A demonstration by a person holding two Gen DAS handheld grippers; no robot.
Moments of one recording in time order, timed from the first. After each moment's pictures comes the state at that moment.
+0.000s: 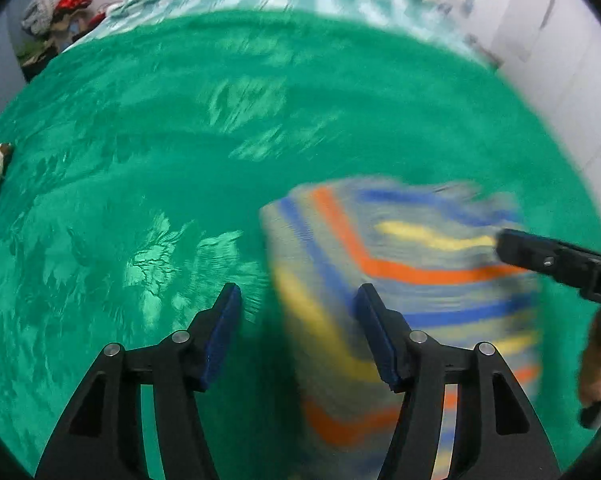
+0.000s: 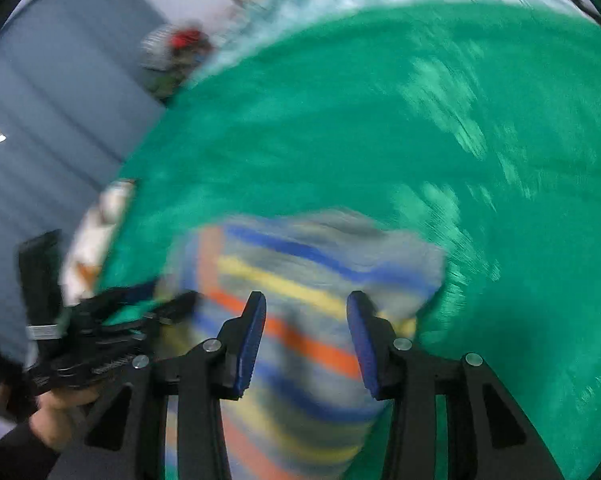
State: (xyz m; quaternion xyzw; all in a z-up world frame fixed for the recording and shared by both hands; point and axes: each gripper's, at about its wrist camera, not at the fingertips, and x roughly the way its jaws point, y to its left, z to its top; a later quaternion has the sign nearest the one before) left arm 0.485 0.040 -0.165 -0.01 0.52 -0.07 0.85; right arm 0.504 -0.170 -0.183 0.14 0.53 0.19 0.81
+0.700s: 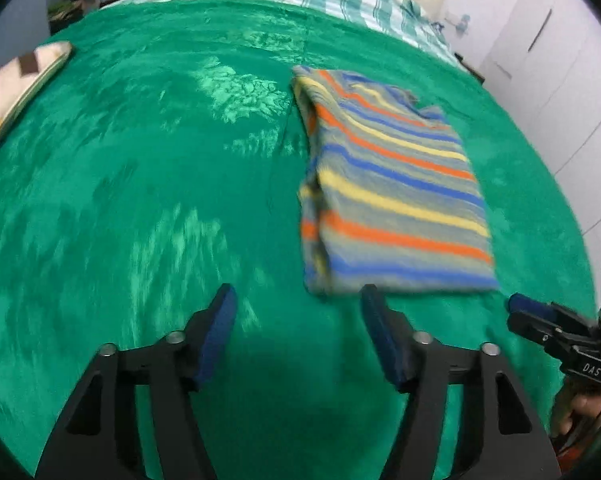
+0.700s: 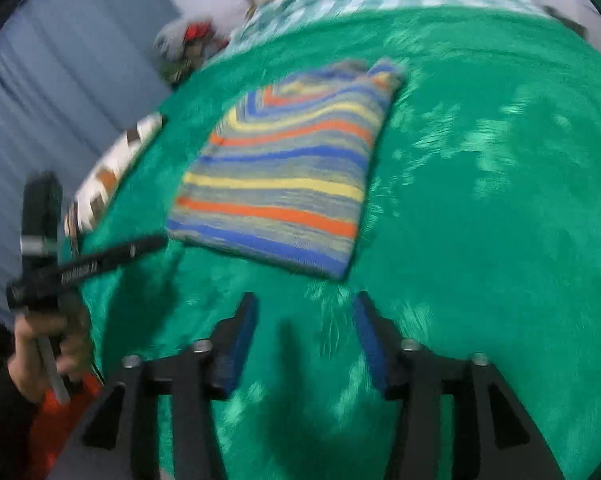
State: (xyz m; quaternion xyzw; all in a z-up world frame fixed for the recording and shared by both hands) left arm 0.270 0.088 -0.158 -0.09 0.49 -0.10 0.86; right arm 0.250 -0.192 -0.160 0.11 0.47 0.18 0.85
